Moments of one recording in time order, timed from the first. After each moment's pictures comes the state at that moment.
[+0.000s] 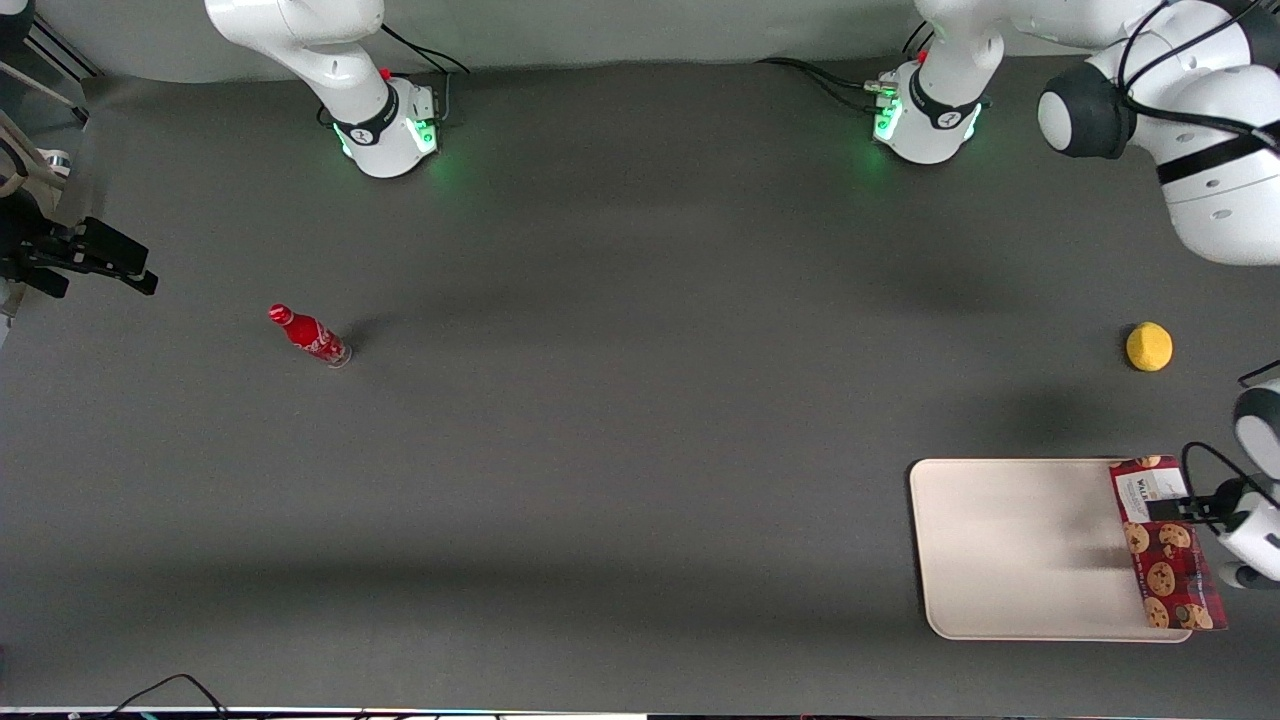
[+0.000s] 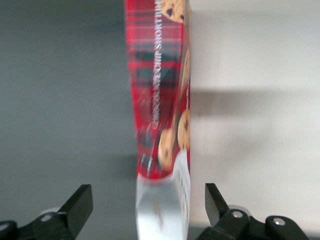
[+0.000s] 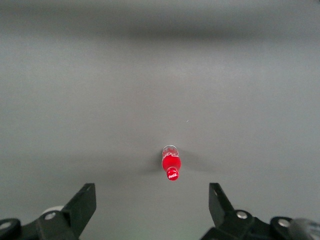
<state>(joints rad) 0.06 0.95 0.35 -1.06 -0.17 1.94 0.34</state>
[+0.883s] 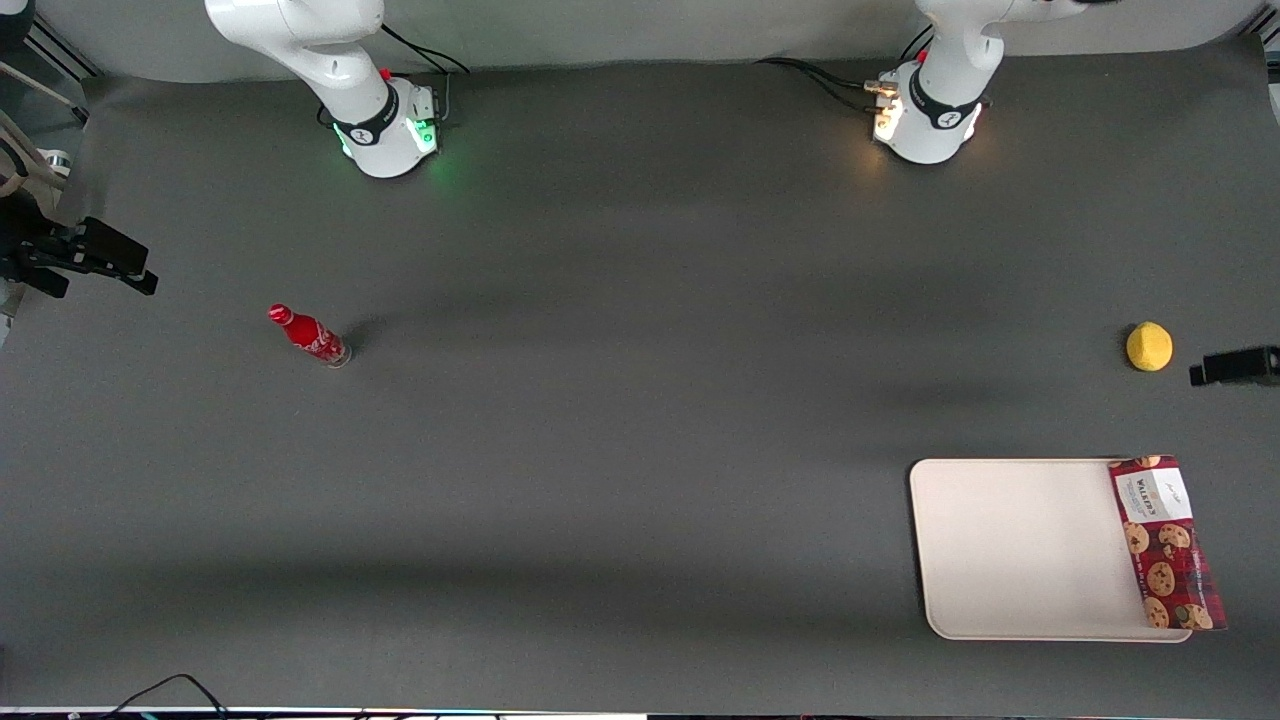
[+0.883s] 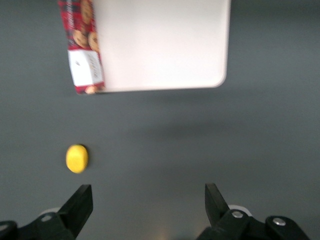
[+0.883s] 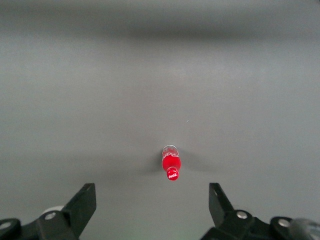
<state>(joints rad) -0.07 0.44 0.31 -1.09 -0.15 1.33 0.25</state>
